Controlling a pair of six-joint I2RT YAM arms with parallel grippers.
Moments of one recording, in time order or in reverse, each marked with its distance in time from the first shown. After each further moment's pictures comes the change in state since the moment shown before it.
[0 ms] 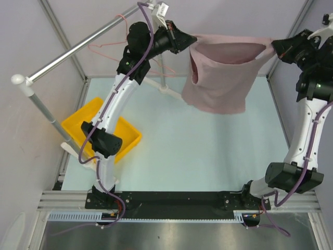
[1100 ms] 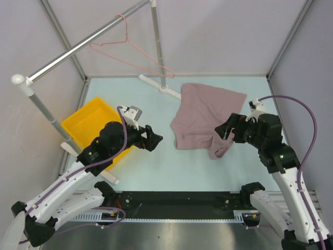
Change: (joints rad) left arm -0.195 -1.278 -1.717 -0.071 -0.465 0.229; right arm 0.534 -0.800 -0.999 -0.283 0.327 -0.003
